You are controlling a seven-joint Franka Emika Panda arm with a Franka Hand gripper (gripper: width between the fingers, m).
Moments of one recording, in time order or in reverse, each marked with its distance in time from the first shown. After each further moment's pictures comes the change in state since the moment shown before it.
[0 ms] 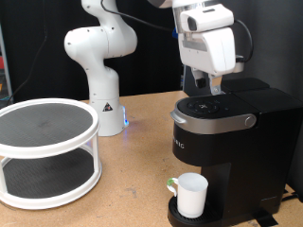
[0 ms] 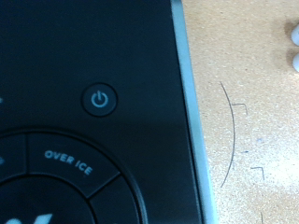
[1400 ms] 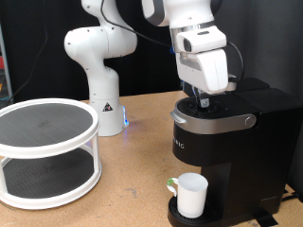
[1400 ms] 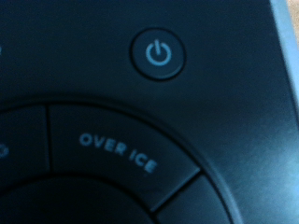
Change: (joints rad) arm 0.000 0.003 0.012 -0.103 0.000 0.107 0.011
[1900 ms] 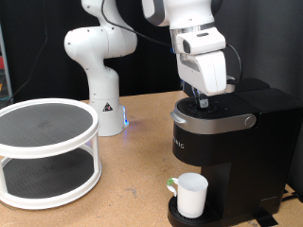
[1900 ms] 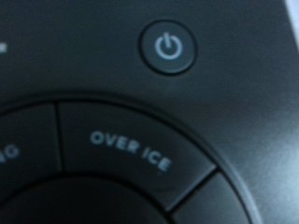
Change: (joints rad) arm 0.000 0.003 0.000 0.006 -0.002 -0.025 0.025
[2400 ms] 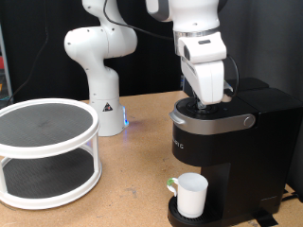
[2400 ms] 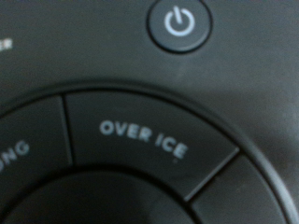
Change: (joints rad) arm -0.003 0.063 -0.012 0.110 0.000 -0.200 0.084
